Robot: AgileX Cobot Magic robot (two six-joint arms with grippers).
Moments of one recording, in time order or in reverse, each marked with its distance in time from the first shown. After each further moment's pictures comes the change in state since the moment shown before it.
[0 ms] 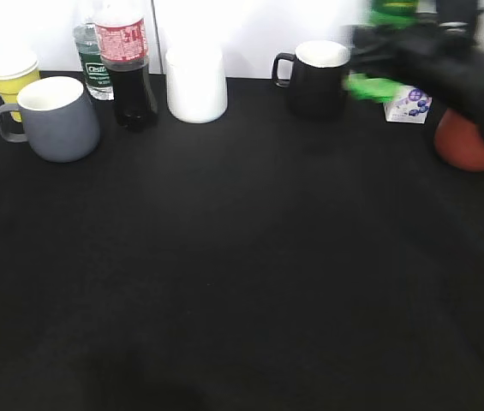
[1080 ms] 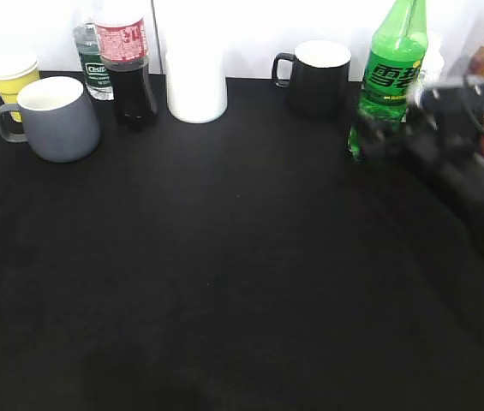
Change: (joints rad) left arm -0.231 -0.492 0.005 -0.080 0.549 -0.011; right arm -0.029 0.199 0.258 0.033 -0.439 -0.049
